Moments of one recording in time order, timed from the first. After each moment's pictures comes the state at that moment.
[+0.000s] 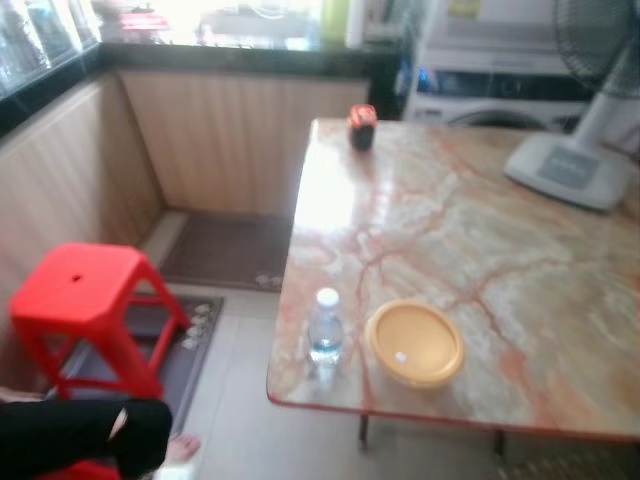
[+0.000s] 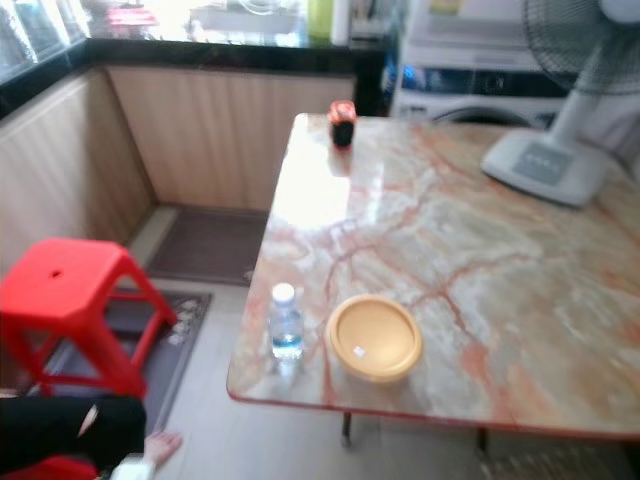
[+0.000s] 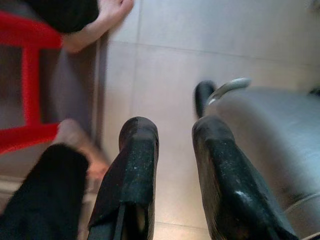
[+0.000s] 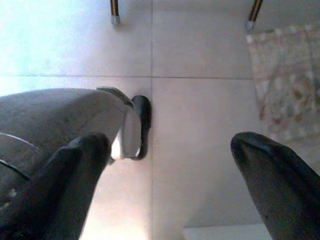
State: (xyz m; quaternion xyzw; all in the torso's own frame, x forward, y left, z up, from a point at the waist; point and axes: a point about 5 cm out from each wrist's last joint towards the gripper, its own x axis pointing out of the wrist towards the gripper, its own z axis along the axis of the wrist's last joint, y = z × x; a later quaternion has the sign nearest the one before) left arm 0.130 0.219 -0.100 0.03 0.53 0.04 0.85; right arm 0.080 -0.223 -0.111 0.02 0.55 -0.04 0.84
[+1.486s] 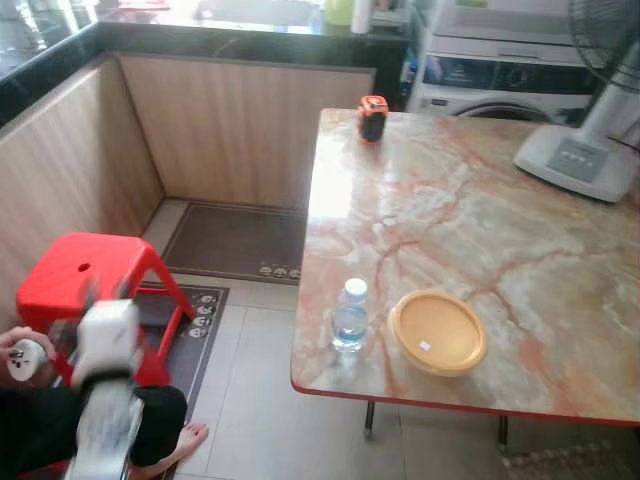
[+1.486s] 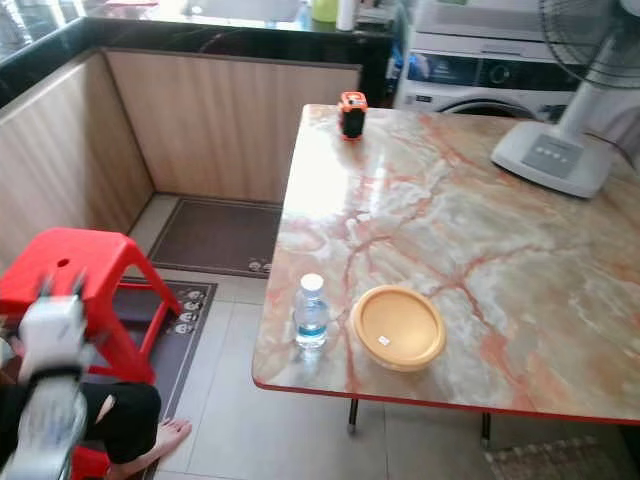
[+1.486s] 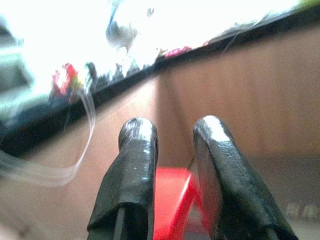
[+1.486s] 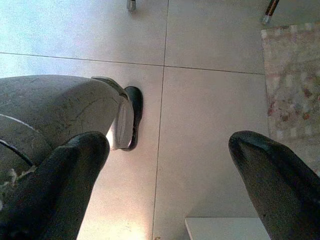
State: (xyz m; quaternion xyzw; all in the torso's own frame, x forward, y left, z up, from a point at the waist) left arm 0.259 0.238 0.116 0.22 -0.16 0.14 0.95; right arm 0.080 -0.222 -0.110 0.01 0.55 -0.02 0.83
